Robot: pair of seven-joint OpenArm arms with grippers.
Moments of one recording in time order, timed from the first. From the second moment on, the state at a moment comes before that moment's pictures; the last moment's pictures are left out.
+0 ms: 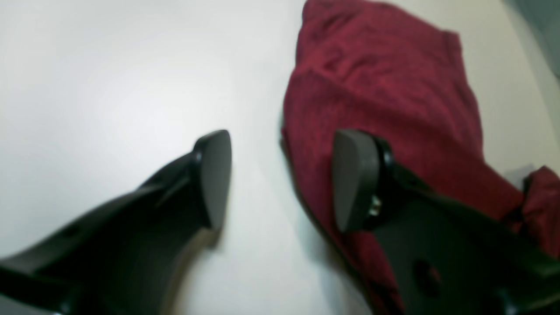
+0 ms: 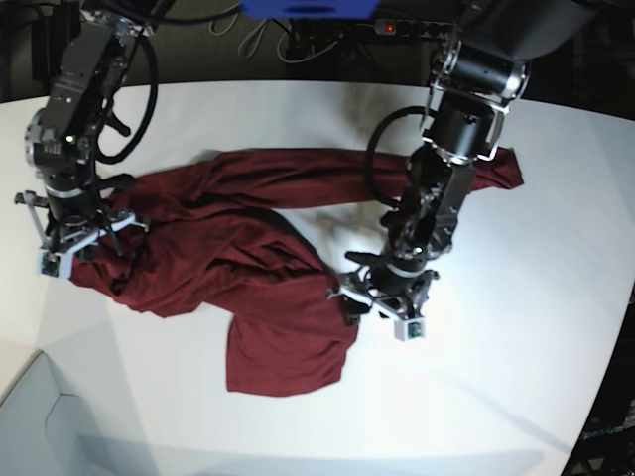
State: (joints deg) left arm -21.3 -1.2 16.2 49.9 -31.8 0.7 8.8; right arm -6.4 -0.1 22.9 116.6 -0.1 9.1 -52.1
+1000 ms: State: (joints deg) left arm -11.0 -14.1 10.5 72.3 -42.8 0.4 8.6; right arm -5.7 1.2 23.2 116.5 0.0 9.1 -51.9
